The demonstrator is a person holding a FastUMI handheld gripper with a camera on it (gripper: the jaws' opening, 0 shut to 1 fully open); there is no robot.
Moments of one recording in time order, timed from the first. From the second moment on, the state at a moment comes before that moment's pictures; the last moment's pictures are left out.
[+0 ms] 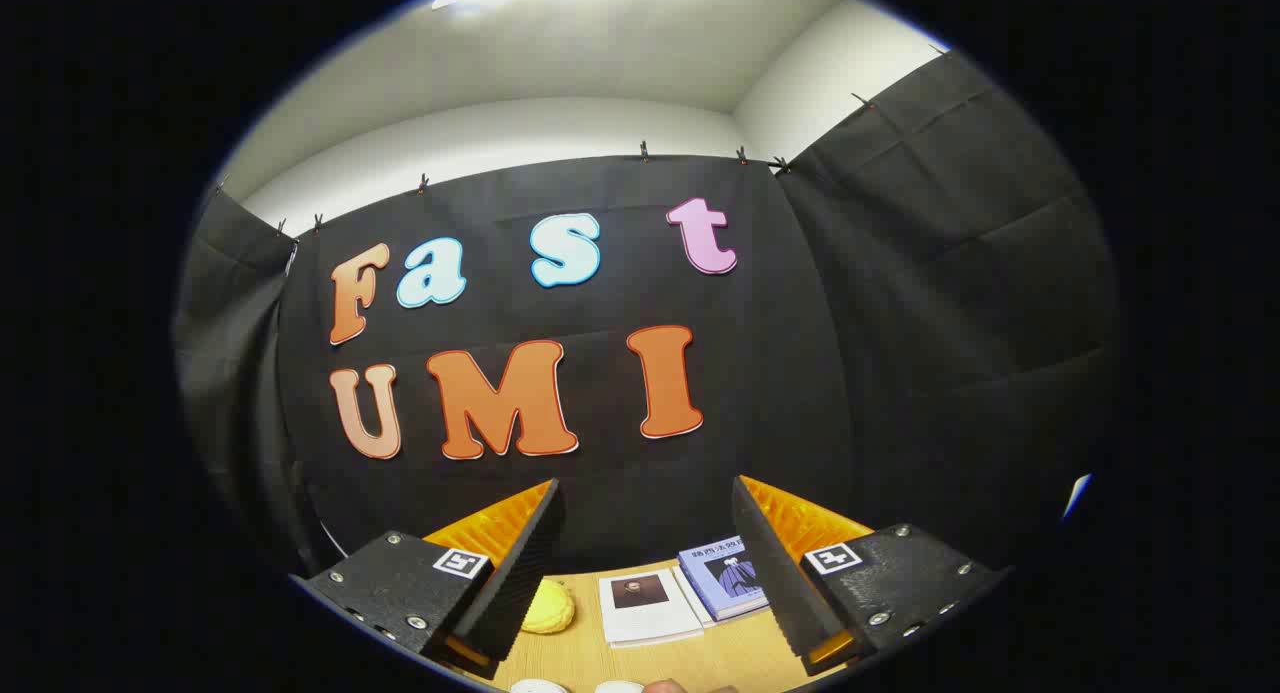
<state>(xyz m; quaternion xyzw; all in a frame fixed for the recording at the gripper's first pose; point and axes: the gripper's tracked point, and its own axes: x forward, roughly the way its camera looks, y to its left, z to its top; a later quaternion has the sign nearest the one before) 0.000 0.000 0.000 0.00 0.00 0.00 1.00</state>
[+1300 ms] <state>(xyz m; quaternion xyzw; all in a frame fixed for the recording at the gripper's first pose) -0.013 0.079 -0.055 -0.03 0.09 0.08 0.99</state>
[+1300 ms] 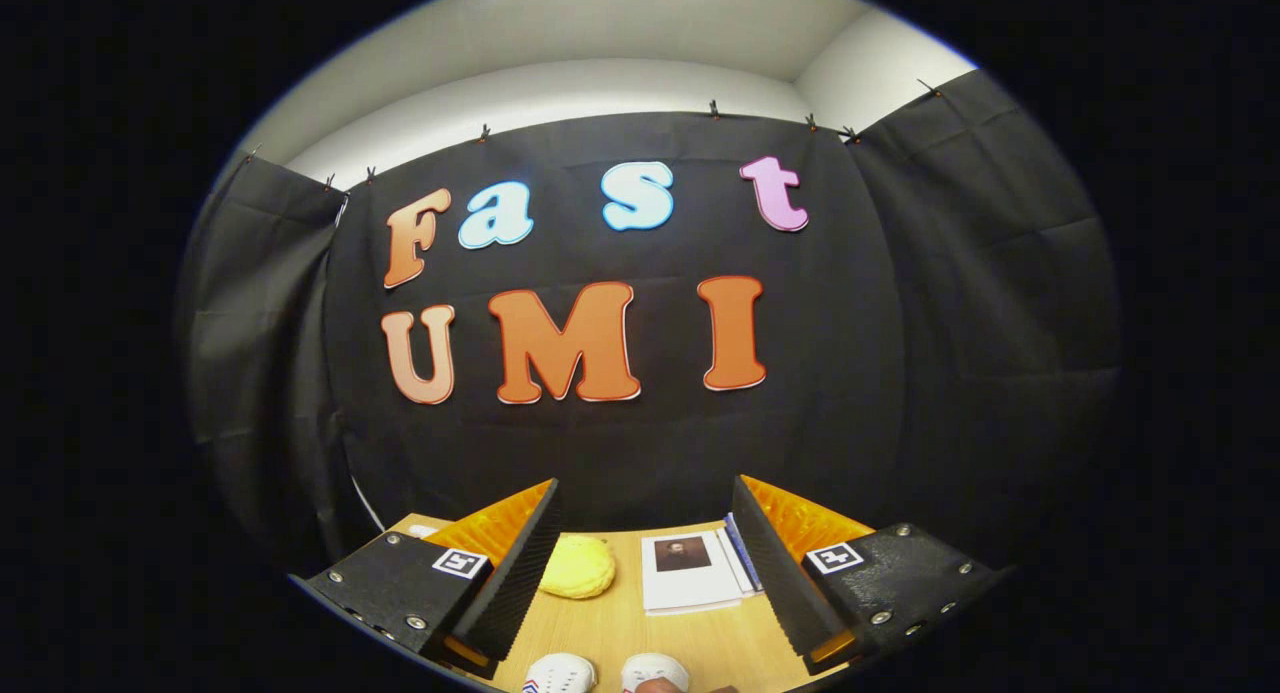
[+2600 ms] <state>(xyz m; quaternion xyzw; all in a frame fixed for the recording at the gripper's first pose) -0.120 0.259 -0.290 0.10 0.49 0.28 0.82</state>
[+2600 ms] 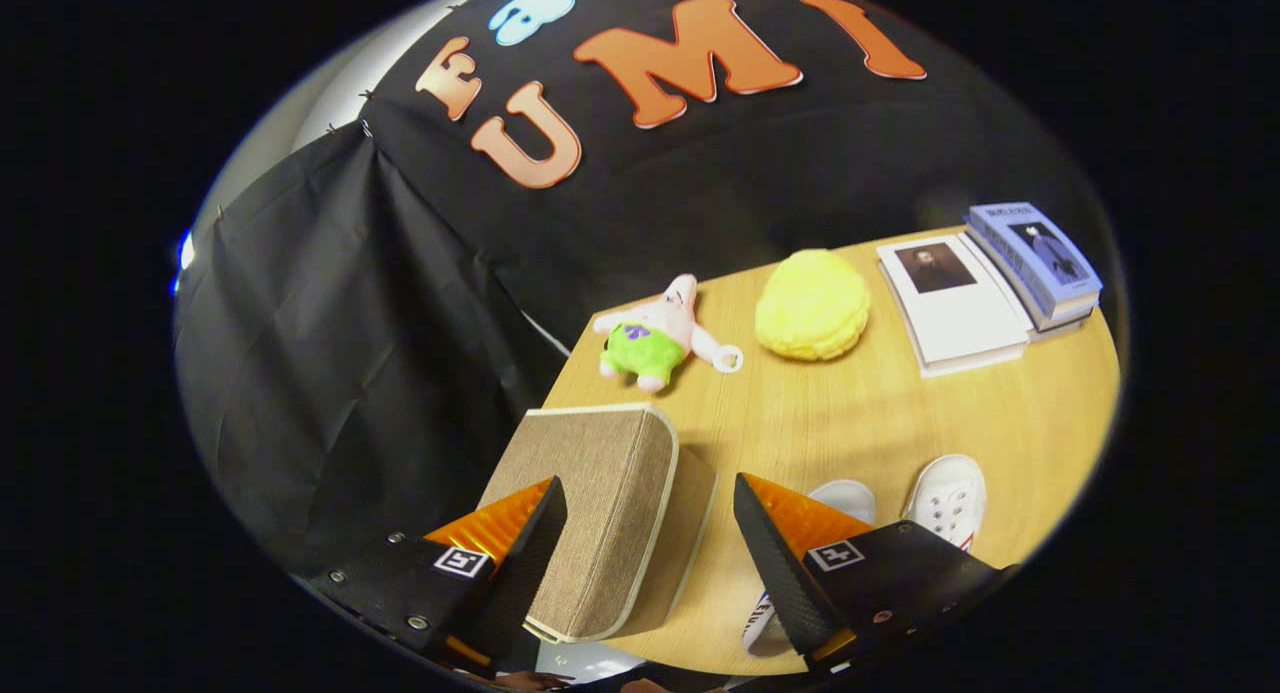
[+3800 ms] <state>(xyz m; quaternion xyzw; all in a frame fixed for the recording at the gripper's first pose) -0.181 0.317 -0.351 0.30 0.64 0.32 0.63</state>
